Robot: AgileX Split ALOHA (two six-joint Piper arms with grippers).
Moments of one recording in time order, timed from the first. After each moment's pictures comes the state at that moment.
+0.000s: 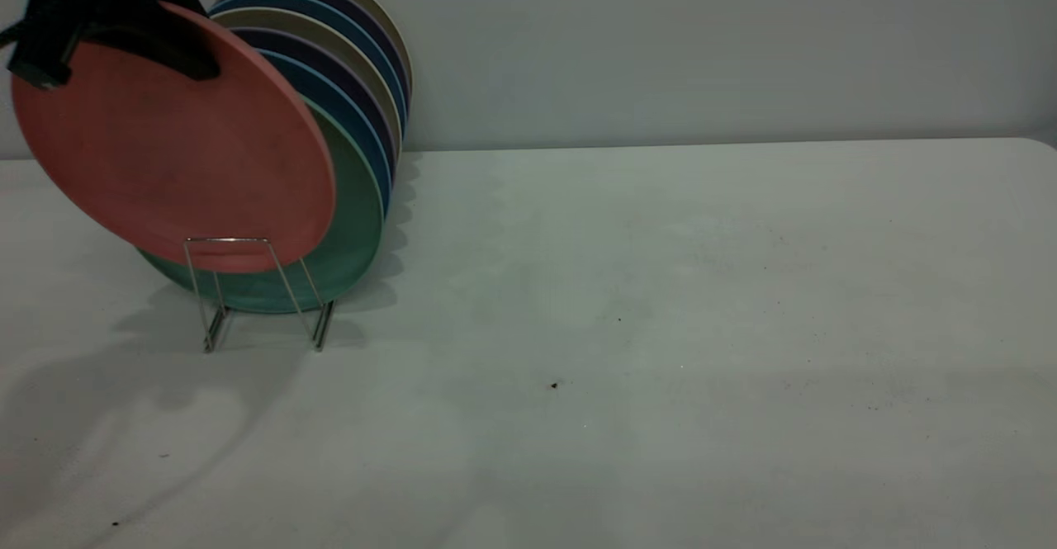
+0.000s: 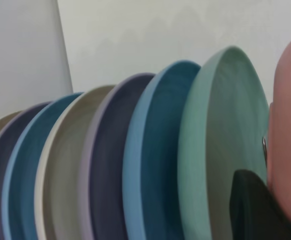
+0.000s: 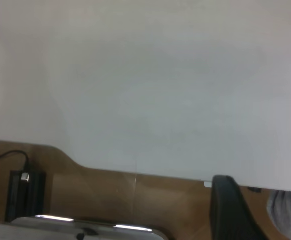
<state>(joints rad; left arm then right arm) -0.02 1.85 -1.34 -0.58 0.62 2.10 -0.14 0.29 -0.52 0.25 1.24 -0.24</state>
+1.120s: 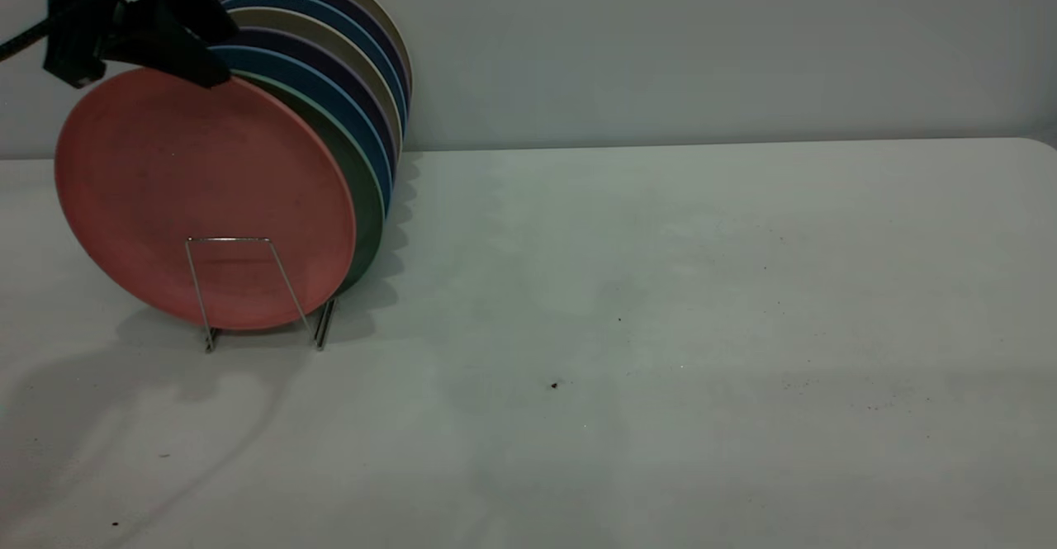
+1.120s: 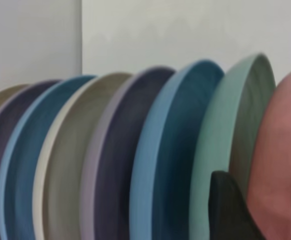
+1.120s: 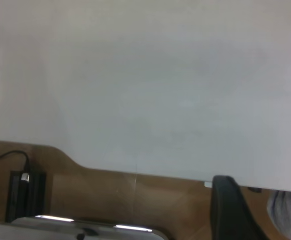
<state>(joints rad) -0.02 1.86 -1.34 -0.63 0.58 1.97 -0.14 0.29 -0.52 0.25 1.24 -0.24</state>
